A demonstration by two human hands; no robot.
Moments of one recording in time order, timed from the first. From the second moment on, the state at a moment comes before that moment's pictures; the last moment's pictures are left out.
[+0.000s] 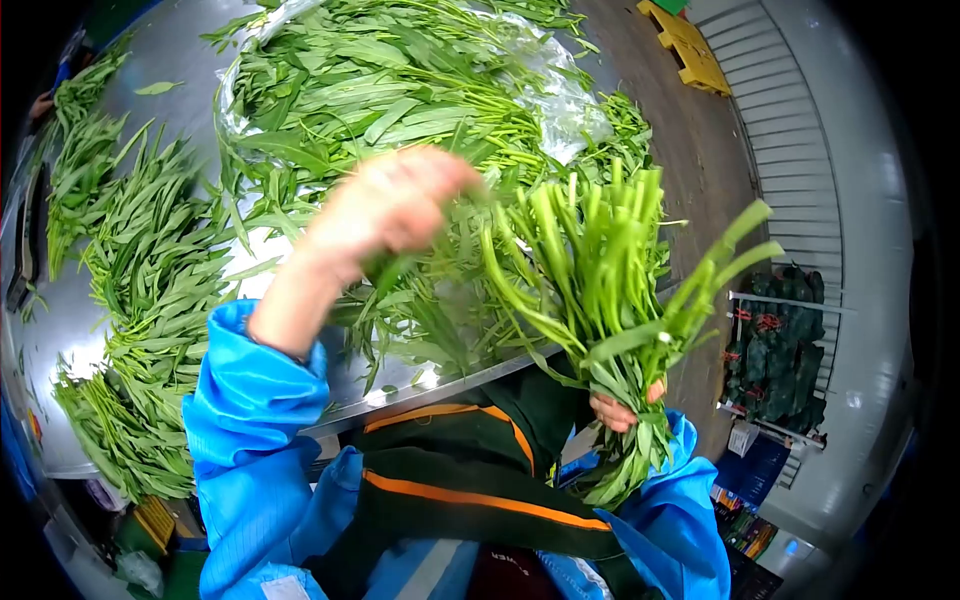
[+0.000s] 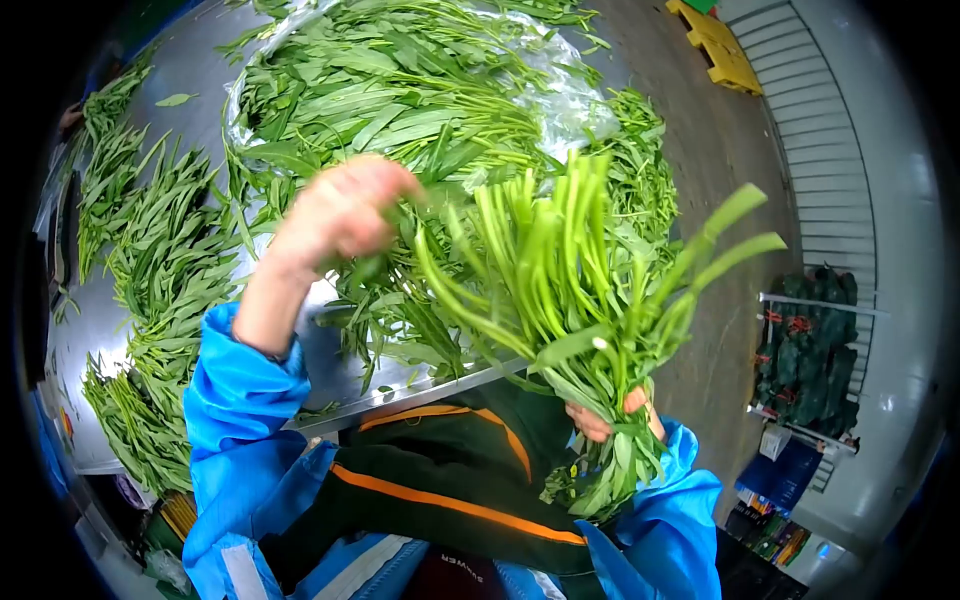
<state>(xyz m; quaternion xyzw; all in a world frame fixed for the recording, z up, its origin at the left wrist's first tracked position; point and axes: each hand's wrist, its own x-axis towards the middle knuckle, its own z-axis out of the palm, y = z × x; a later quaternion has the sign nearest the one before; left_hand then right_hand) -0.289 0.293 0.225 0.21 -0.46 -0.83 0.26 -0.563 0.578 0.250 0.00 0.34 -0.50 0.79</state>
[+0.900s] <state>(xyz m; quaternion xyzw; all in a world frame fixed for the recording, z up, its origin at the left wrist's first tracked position) -0.297 0.336 0.254 0.24 -0.57 -0.71 0.34 -0.576 0.518 0.266 -0.33 0.52 -0.45 0.65</state>
